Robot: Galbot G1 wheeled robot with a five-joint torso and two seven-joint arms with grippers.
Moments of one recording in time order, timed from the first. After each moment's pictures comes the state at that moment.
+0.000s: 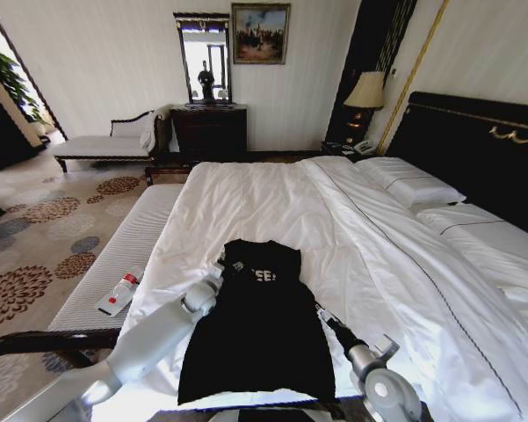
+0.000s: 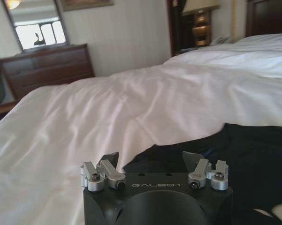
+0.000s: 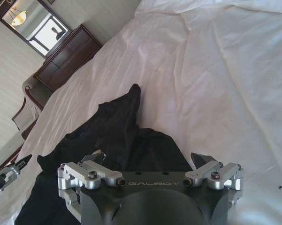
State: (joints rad) left arm 0.61 -1.07 0.24 -1.36 -0.60 0.19 -0.25; right arm -1.68 1.36 0.66 2.04 0.99 -0.33 0.07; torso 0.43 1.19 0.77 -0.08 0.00
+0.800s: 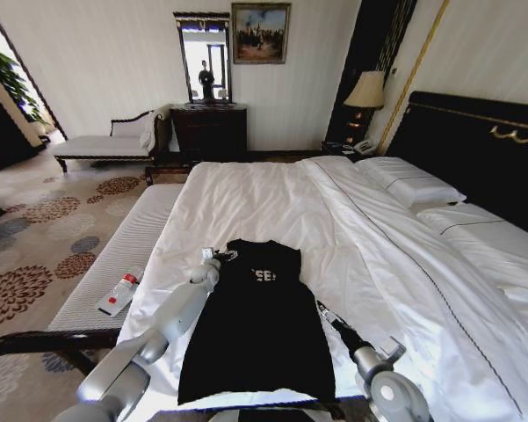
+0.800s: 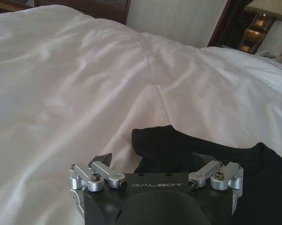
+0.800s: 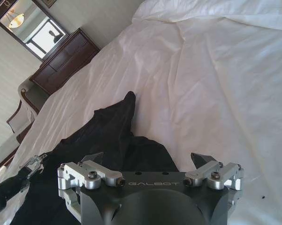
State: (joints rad) left arm 0.50 -1.34 0.08 -0.94 -0.83 0.17 -0.14; right arm -1.69 1.35 0.69 2.06 1.00 -0.33 0.08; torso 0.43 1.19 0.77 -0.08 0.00
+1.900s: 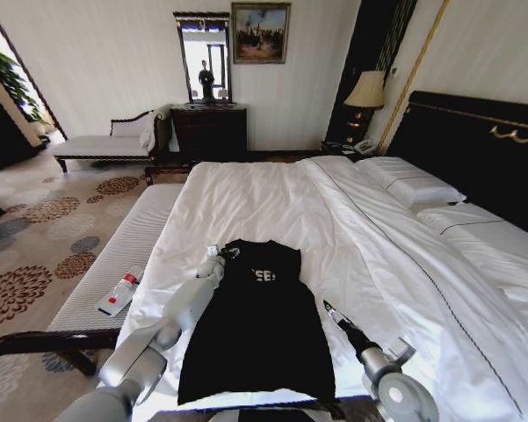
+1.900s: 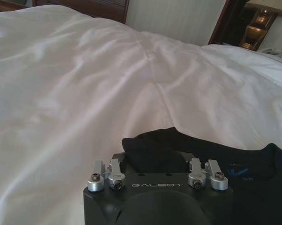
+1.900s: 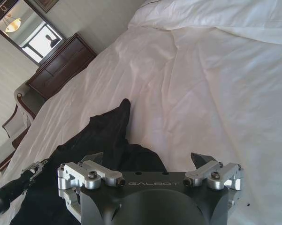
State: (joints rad) left arm 0.44 -1.40 0.06 -0.78 -0.77 0.13 -0.08; right arm -1.71 1.35 0.73 2.08 1.02 -0.34 0.08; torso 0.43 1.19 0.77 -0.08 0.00
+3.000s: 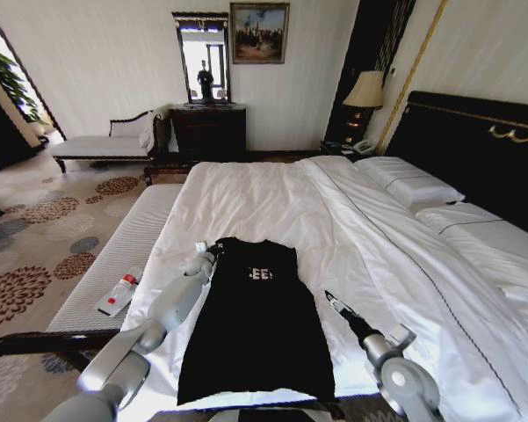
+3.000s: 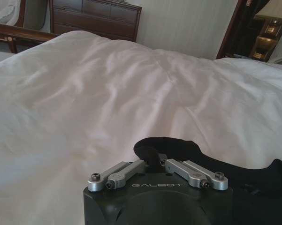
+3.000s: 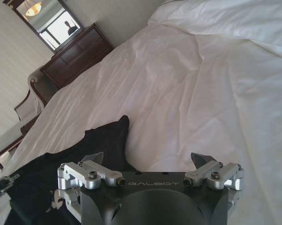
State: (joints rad) left arm 0.47 -1.25 0.07 -0.93 -0.81 0.14 -0.11; right arm -1.49 1.16 0.67 1.95 1.09 -0.39 0.11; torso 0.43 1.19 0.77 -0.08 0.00
